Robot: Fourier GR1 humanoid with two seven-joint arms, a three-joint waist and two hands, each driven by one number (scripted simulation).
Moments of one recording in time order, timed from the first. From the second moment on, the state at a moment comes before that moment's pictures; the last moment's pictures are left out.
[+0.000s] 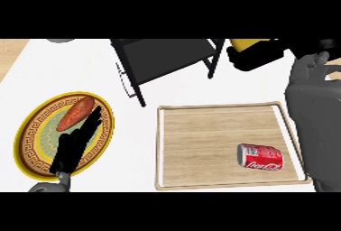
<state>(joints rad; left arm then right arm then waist) -0.02 0.24 -0.10 -1.38 -0.01 -0.04 0.05 -0.89 -0.24 0.01 -1.57 0.76 0.30 0.63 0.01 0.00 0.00</state>
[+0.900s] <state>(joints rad) -0.08 0.20 -0.12 -1.35 -0.05 -0.04 0.05 -1.41 -0.21 -0.08 -0.66 0.89 0.00 0.38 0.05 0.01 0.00</state>
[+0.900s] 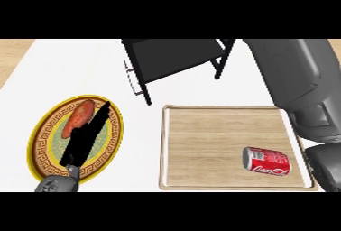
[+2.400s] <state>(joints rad) -0.10 0.19 -0.12 -1.36 -0.06 -0.06 0.04 -1.46 -0.10 -0.64 -0.43 0.42 -0.34 0.07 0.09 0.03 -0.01</state>
